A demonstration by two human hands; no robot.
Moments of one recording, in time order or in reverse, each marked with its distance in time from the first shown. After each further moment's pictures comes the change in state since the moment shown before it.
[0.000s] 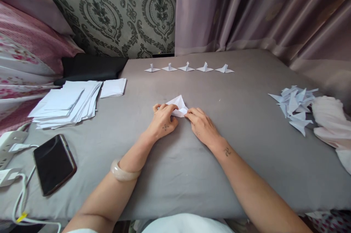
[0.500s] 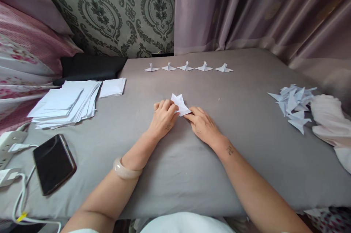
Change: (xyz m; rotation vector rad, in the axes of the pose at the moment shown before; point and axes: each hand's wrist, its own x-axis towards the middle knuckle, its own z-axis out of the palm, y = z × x) left_hand 0.001 0.002 0.001 0.227 0.160 0.157; right_hand -0.002 0.000 -0.007 -0.047 -0.066 0.026
